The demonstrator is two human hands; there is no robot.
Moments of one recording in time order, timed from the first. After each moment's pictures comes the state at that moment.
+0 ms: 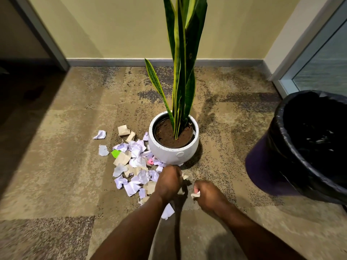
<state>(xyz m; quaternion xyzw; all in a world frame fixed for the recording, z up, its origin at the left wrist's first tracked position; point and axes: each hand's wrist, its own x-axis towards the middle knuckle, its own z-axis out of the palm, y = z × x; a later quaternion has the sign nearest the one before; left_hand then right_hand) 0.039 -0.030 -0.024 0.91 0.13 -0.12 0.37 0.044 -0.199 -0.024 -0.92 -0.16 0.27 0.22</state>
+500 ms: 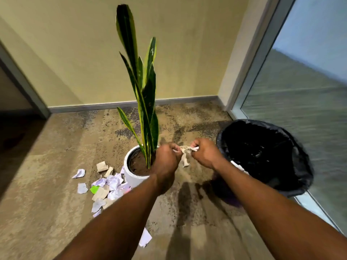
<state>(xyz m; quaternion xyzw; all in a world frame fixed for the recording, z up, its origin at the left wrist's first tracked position) 0.116 -0.105 0.153 0.85 0.12 0.04 0.51 0.156 -0.248 0.170 -0.94 -0.08 0.07 0.33</state>
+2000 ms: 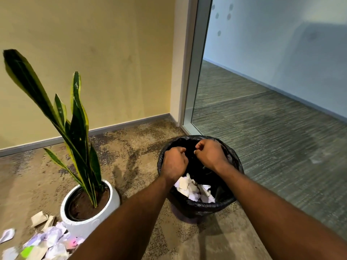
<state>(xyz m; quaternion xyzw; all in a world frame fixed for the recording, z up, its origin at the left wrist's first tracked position) 0.175 -0.293 0.195 0.90 -0.08 0.02 0.44 0.170 -0.427 0.229 -0.95 0.11 -0.05 0.30</state>
